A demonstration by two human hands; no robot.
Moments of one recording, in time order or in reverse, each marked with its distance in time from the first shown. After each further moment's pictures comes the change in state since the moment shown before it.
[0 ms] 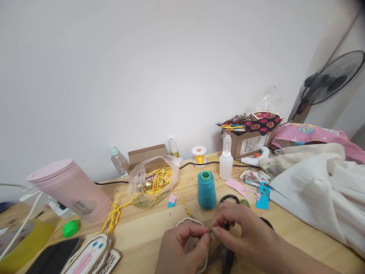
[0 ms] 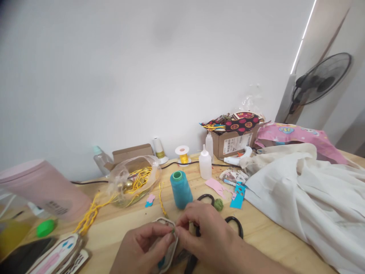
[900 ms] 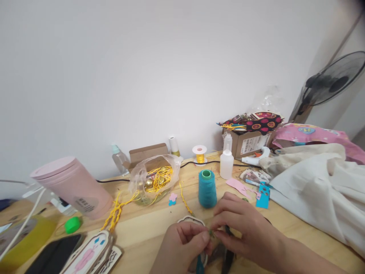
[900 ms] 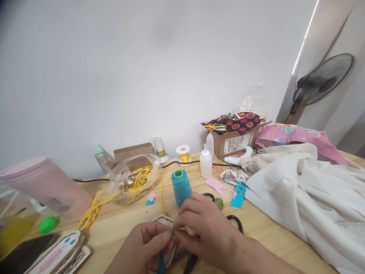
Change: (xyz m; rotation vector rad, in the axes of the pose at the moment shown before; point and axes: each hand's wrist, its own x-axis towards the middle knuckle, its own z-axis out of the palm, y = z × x) left_hand 0.000 0.008 -0.005 -0.364 -0.191 -0.269; right_hand 0.006 0.004 -0.006 -0.151 0.071 -0.455
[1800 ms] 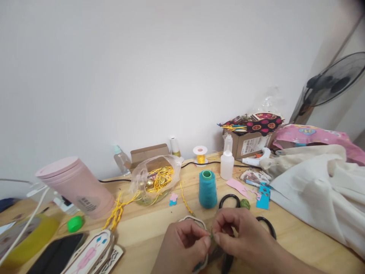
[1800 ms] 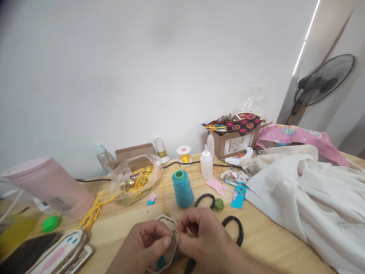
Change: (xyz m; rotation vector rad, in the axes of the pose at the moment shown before) left_hand -0.005 0.006 0.004 0.071 0.100 0.124; right_hand -0.007 -0.012 0.018 0.393 -0.022 0.651
